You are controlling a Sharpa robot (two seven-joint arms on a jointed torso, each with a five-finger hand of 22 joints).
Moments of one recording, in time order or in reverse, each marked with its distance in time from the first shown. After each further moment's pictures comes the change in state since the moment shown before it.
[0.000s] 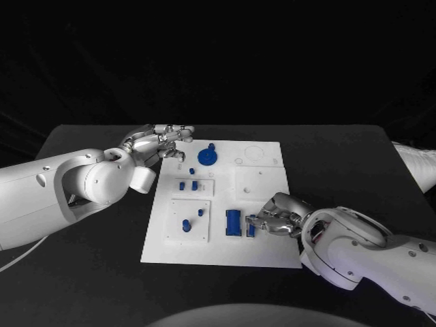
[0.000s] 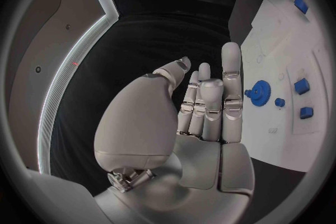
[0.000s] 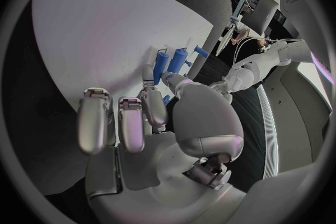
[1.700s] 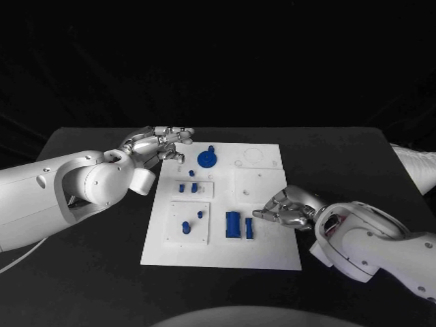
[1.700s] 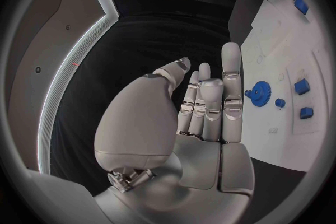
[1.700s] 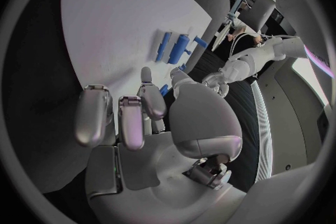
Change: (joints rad) left arm 0.000 0.002 0.000 -0.010 0.000 0.004 -0.006; left_hand -0.004 0.004 0.000 0.000 0.000 -0.003 -0.003 0.000 0.000 -0.002 0.002 0.006 0.000 -0.004 0.004 0.000 -0.003 0.000 0.000 0.000 0.000 -0.001; right arm 0.041 -0.071 -0.001 -0.038 0.117 -0.038 0.199; right_hand 0.036 0.013 -0.313 0.106 -0.120 -0.113 0.037 -0.039 -0.002 -0.055 0.027 -0.127 0.000 0.003 0.015 -0.058 -0.001 0.000 -0.029 0.011 -0.094 -0.117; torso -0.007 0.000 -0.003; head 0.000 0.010
